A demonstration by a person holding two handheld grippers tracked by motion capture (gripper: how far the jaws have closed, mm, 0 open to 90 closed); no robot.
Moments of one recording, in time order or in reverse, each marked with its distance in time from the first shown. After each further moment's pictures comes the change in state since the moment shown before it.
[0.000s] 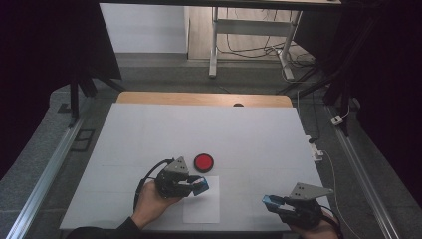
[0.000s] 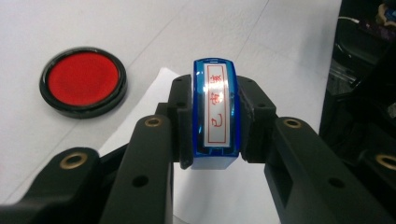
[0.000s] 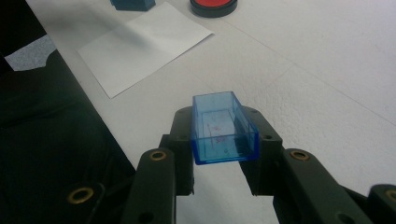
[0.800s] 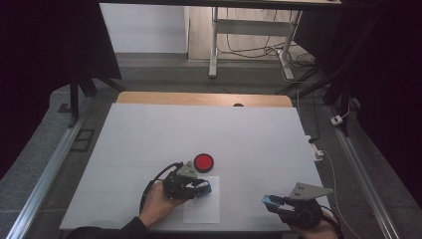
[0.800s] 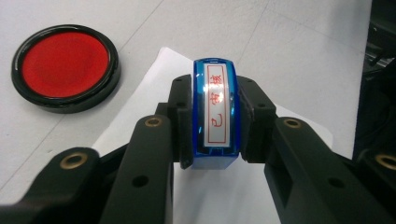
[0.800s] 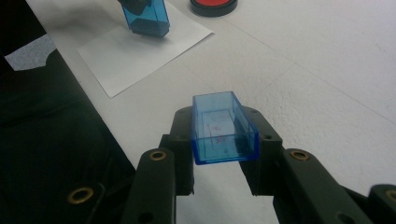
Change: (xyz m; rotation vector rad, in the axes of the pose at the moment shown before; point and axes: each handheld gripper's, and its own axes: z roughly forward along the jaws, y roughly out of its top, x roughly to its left) left arm 0.001 -0.004 0.029 0.075 0.033 0.046; right arm 0.000 0.000 0.000 0.000 0.002 0.004
